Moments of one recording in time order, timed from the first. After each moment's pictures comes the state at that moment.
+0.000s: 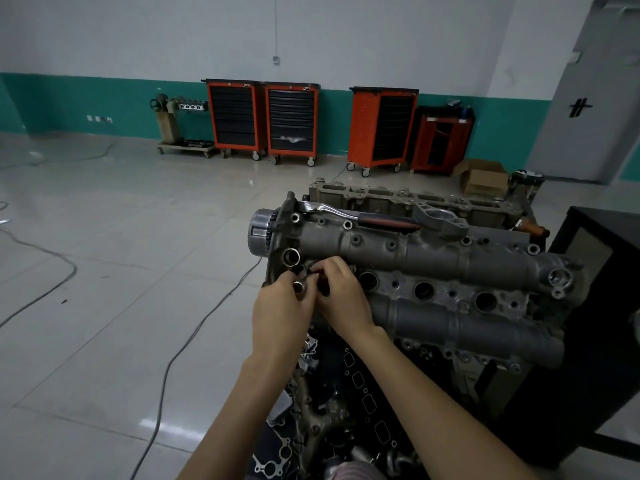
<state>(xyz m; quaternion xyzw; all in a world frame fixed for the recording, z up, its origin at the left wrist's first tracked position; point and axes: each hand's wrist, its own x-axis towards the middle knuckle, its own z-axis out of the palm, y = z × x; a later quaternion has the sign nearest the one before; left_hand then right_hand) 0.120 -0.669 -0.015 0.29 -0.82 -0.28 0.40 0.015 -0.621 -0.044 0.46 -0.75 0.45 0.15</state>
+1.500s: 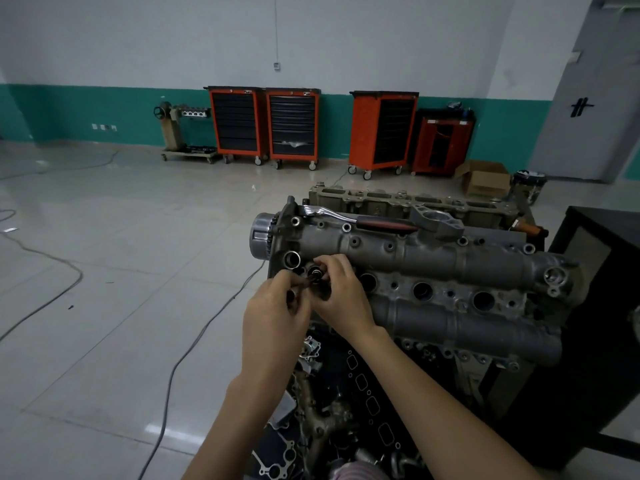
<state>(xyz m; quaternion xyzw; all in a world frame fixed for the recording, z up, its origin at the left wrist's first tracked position) 0.152 -0.655 0.000 0.22 -0.83 -0.28 0.43 0.017 -0.618 -0.040 0.47 -0.73 0.46 0.18</state>
